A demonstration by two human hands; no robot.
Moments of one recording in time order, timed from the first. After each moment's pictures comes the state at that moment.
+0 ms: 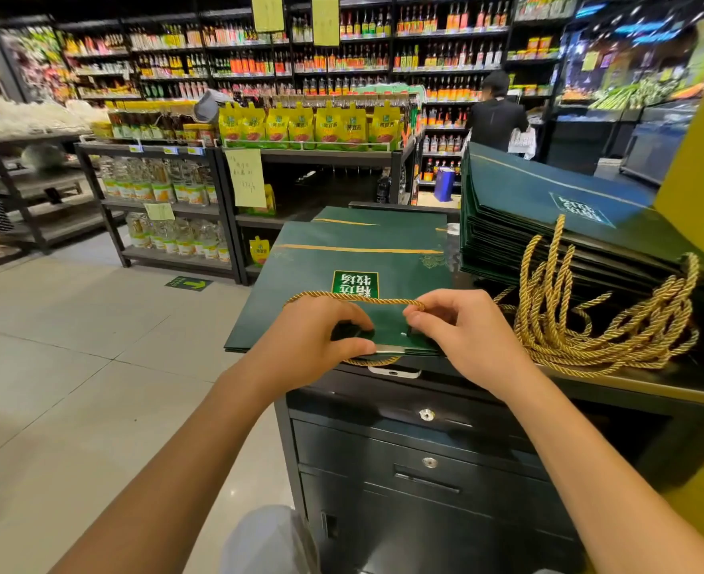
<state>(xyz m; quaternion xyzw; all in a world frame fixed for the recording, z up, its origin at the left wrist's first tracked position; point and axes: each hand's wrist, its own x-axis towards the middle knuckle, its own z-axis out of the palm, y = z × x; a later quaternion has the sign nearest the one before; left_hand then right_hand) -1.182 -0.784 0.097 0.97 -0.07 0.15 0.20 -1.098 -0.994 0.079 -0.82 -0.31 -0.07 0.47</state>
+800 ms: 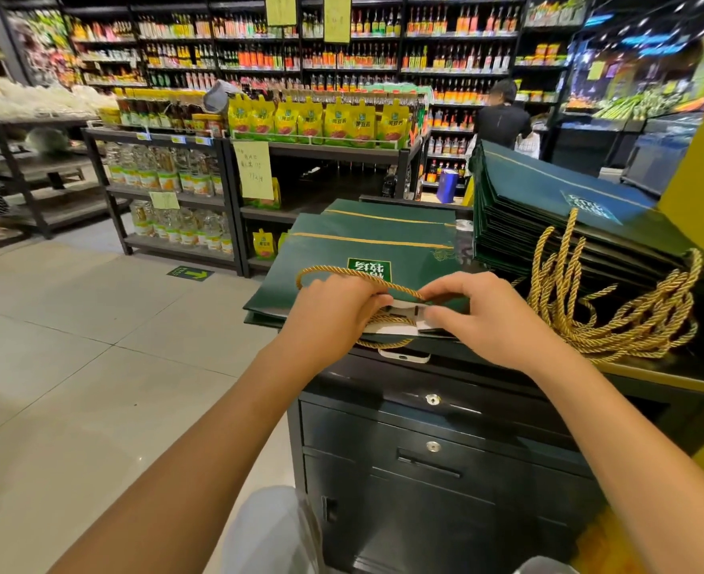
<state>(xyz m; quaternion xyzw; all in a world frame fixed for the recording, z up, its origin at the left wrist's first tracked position) -1.187 -0.805 0.108 0.98 0.00 0.17 0.07 -1.116 -1.001 0.107 -0.88 -0.35 -0.07 0.31</state>
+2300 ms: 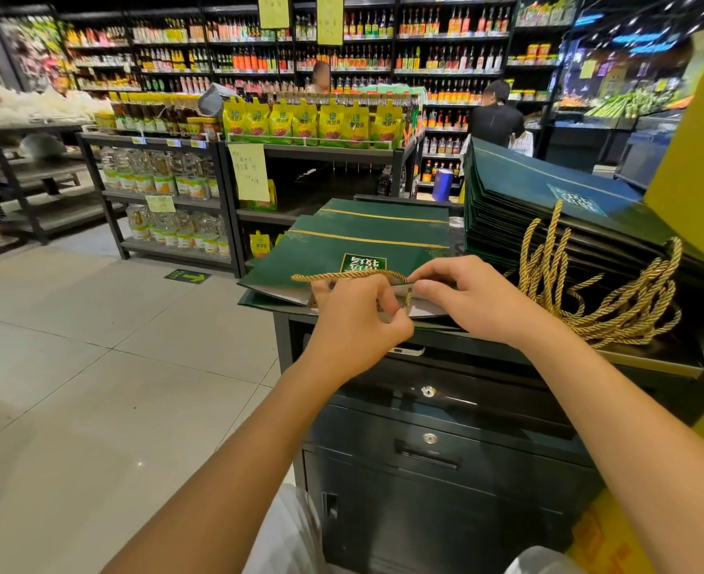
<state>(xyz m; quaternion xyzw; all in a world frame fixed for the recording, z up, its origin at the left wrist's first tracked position) -1.192 -0.833 0.078 0.91 0.01 0.28 0.29 -1.104 -0.995 0.115 -0.87 -0.38 -0.05 0.30</state>
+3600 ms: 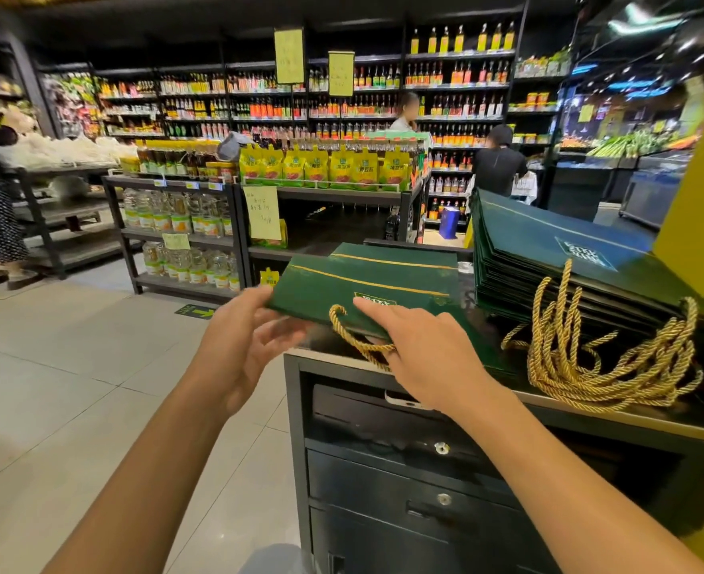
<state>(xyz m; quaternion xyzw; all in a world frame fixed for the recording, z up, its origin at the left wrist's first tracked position) -1.227 -0.734 0.123 0.52 0.12 0.23 0.81 -1.137 -0.936 0.122 -0.89 -0.40 -0.20 0.10</state>
